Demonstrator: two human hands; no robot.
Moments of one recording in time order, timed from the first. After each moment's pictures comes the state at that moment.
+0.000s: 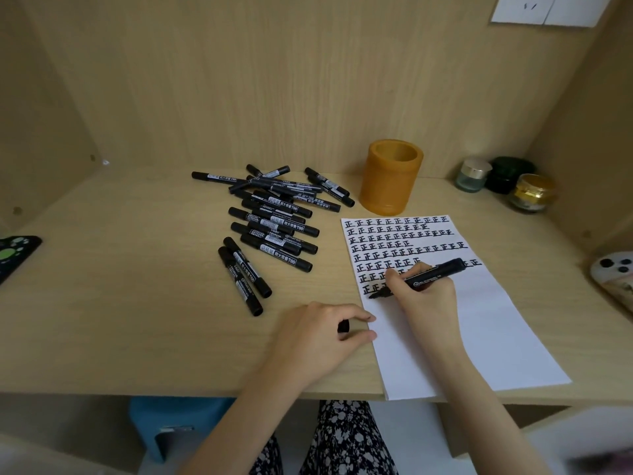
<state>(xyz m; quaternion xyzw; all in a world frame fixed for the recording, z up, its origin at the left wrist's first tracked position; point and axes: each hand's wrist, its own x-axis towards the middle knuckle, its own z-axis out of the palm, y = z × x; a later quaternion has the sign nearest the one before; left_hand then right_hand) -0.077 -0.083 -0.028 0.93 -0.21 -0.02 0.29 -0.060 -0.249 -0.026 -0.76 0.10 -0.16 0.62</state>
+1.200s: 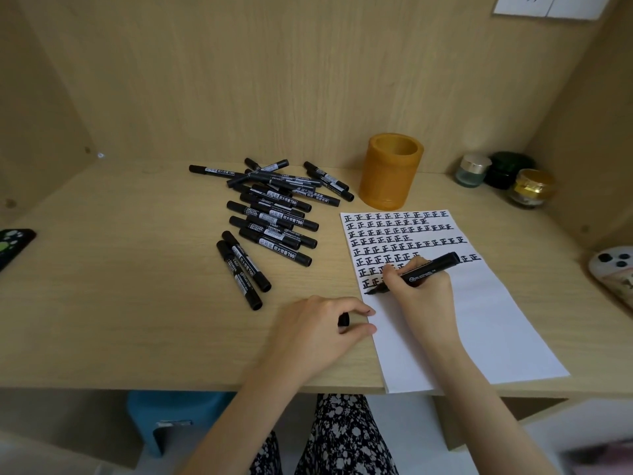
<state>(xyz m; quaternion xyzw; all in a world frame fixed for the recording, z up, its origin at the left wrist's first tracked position) -0.078 -0.084 -0.028 0.94 -0.19 -0.02 0.29 -0.057 -0.246 -0.030 -0.80 0.10 -0.18 0.57</state>
